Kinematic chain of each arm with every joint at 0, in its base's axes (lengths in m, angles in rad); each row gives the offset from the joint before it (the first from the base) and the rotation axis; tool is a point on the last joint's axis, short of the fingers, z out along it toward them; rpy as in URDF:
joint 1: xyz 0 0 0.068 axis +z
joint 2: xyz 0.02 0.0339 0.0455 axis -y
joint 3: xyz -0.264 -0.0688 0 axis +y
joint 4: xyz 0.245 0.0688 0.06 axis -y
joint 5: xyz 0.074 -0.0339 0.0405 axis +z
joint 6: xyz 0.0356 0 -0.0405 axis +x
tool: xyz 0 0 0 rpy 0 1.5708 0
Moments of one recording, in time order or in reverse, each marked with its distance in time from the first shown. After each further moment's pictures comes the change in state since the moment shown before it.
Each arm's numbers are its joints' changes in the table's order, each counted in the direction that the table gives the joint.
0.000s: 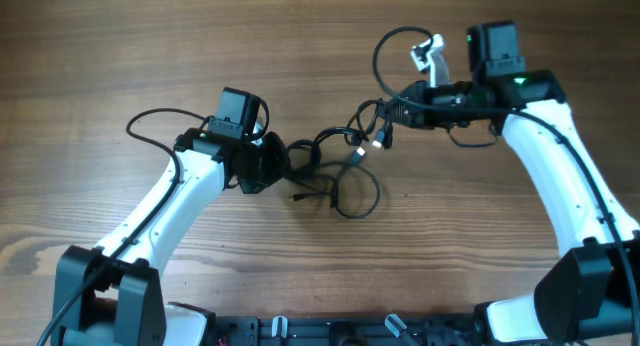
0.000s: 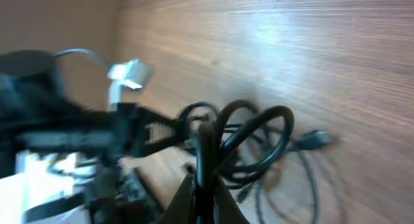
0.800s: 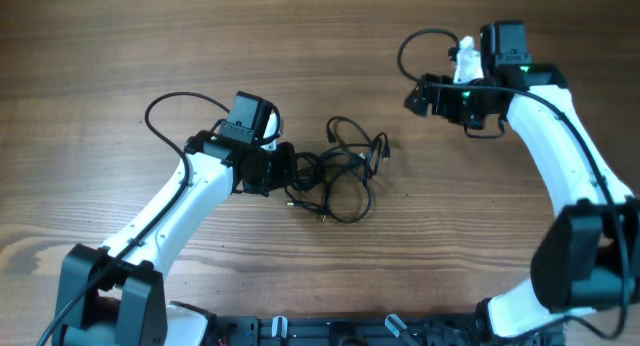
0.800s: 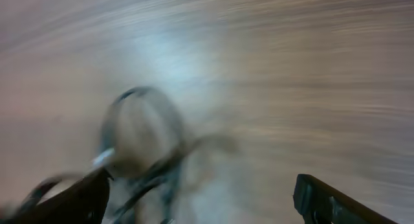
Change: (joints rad) left arm -0.056 0.000 0.005 -0.003 0.002 0.276; right arm -0.076 -0.100 -0.011 0.003 -0.410 0.034
